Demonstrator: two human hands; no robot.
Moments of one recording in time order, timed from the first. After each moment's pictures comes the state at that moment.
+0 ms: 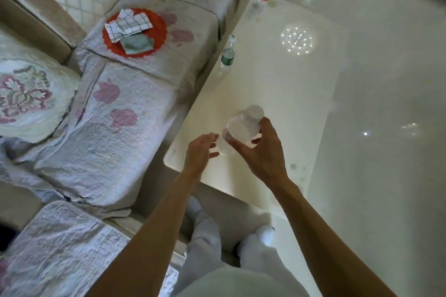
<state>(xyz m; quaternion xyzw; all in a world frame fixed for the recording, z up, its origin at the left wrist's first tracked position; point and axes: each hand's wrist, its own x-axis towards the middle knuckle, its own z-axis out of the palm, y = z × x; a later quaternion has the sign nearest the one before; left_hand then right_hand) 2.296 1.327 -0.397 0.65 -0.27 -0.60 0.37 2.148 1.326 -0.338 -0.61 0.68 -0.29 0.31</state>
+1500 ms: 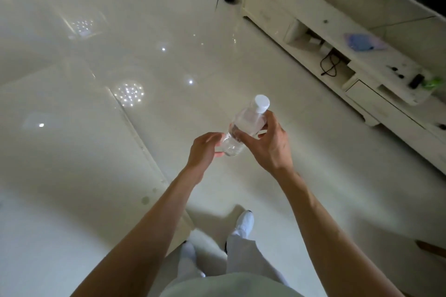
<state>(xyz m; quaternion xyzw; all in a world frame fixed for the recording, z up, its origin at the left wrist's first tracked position) 1.666 1.448 -0.334 0.38 -0.59 -0.71 0.04 1.585 1.589 -0.279 -0.17 0.89 -0.42 0.10</state>
